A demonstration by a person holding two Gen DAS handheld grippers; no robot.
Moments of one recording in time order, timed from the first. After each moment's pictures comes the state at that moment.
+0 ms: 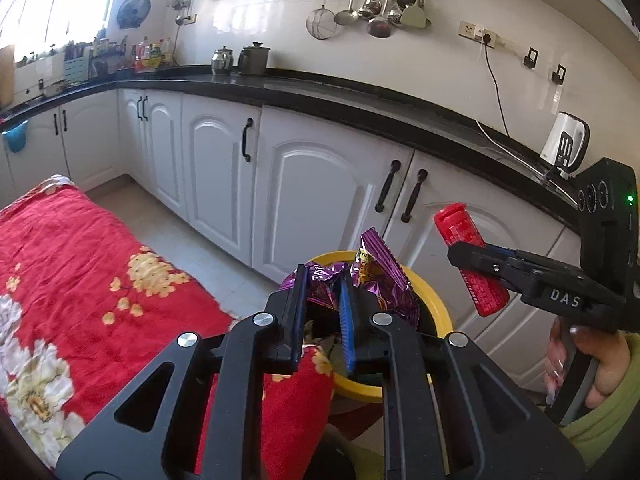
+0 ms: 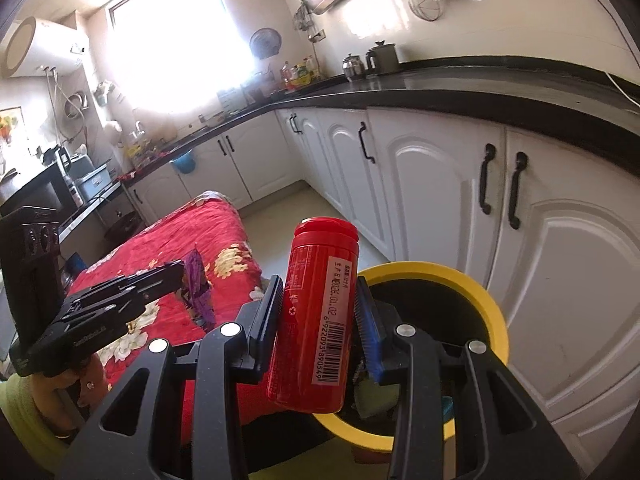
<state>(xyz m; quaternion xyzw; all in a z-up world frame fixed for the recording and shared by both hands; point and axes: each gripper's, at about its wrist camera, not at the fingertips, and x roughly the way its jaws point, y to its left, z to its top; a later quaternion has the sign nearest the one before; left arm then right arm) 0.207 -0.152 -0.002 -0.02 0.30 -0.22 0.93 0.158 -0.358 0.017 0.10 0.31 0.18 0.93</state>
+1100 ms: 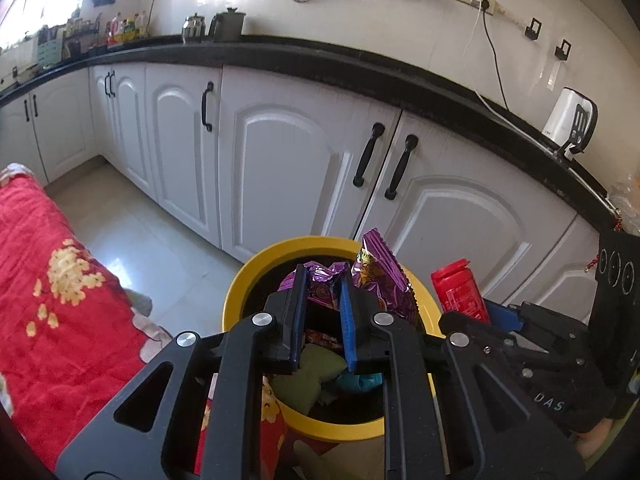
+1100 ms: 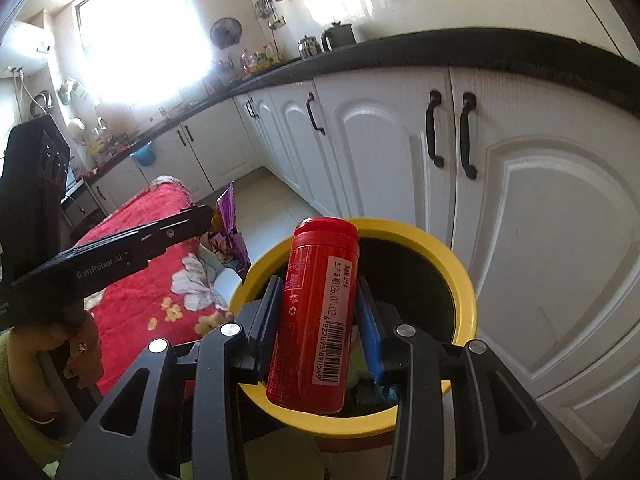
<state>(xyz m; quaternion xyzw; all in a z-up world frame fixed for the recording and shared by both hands) 0.264 -0.223 -0.048 -0.02 0.34 -0.25 0.91 0.160 -0.381 -0.058 0.10 0.34 0.12 0.93</state>
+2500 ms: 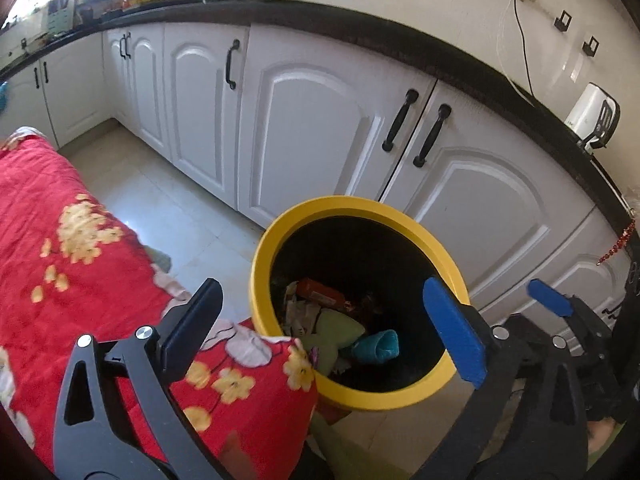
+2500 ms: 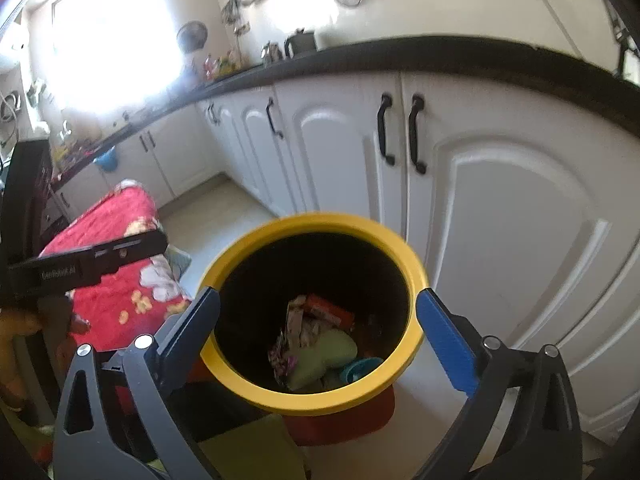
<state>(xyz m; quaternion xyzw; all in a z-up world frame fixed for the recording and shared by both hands) 0.265 -0.194 -0.064 -0.02 0.40 -0.22 0.89 0.122 -0.384 -0.045 0.09 0.32 0.03 0.94</state>
